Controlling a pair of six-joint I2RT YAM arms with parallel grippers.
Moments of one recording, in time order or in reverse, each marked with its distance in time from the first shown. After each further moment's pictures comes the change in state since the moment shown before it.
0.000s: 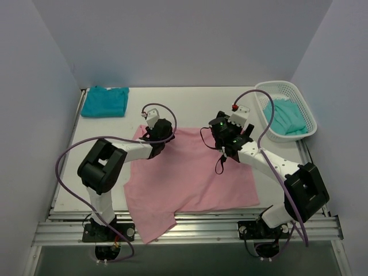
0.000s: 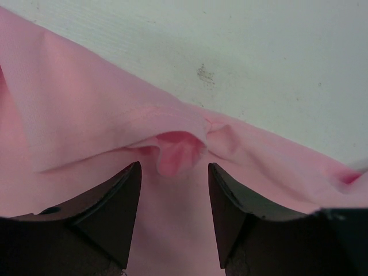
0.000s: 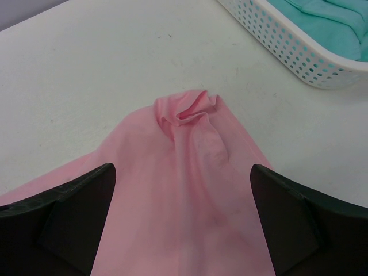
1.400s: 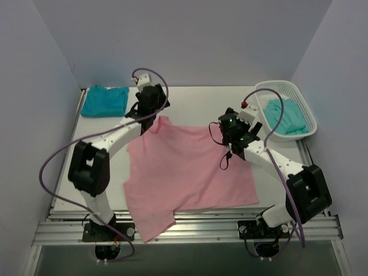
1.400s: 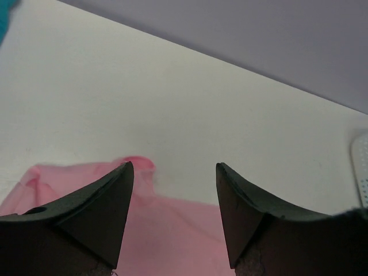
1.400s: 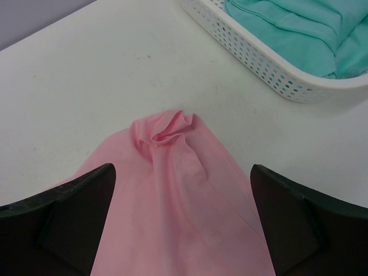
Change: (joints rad) left arm 0.158 0.000 0.435 -0.195 0.097 0.209; right arm -0.098 -0.014 -0.024 0.063 -0.024 -0.049
